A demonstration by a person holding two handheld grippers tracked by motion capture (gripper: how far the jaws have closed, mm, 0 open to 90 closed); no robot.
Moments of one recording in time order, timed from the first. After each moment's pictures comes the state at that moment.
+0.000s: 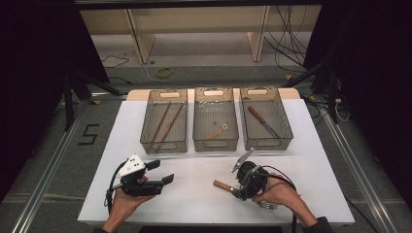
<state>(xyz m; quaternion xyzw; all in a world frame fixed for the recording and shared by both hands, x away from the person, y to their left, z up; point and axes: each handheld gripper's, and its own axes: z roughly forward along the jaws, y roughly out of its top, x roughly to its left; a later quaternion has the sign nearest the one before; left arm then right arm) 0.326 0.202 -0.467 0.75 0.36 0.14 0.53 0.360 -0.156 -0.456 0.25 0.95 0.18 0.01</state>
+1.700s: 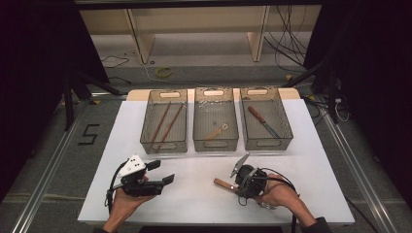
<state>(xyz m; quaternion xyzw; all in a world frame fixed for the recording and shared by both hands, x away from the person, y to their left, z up) 0.326 0.201 -0.467 0.75 0.36 0.14 0.53 0.355 -0.153 -0.459 0.22 0.96 0.15 0.02</state>
